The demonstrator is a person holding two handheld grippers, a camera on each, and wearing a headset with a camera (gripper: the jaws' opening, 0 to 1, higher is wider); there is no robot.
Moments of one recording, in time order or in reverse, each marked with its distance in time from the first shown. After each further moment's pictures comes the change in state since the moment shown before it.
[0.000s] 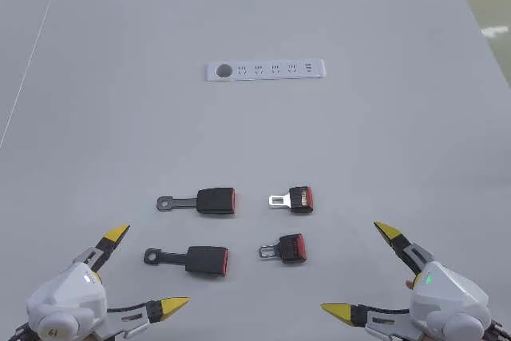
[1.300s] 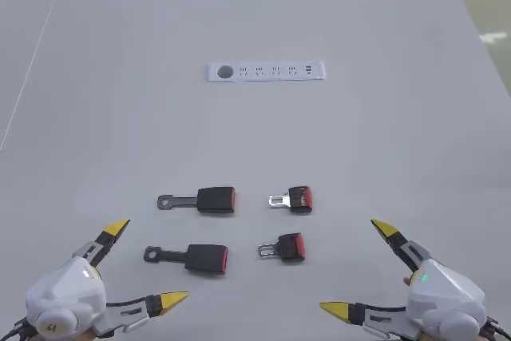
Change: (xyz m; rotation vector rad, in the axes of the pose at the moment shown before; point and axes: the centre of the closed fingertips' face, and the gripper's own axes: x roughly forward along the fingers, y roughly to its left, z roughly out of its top) left arm 0.000 -0.001 0.003 0.015 0.001 -0.003; right arm -0.001 0.001 0.000 -0.012 0.007 0.001
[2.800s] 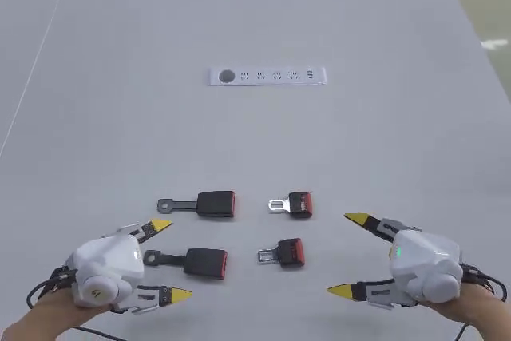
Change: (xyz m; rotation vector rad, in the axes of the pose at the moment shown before) left arm 0.042 -0.024 -0.012 0.313 0.229 -0.285; right arm 0.027 -0.012 -0.003 -0.288 0.162 0.258
